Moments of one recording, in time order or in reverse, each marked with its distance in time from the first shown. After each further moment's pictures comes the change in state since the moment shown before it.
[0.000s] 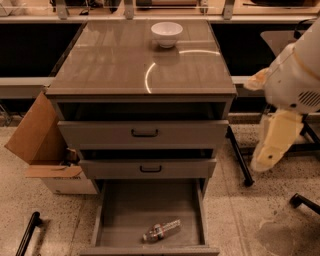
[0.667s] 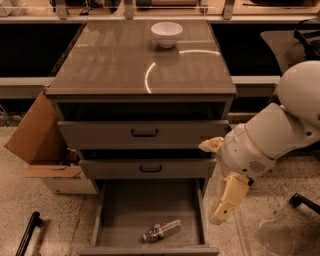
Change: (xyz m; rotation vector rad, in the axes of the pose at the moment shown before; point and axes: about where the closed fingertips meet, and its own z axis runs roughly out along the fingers) arm -0.030 0.081 0.133 -0.297 -0.304 0.001
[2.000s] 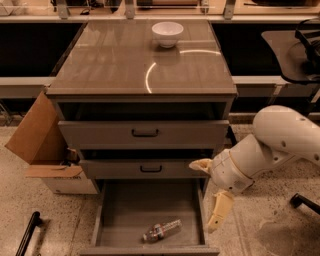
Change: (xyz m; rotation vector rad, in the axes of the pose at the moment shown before) arm 0.054 -0.027 0.086 -0.085 -0.065 -0.064
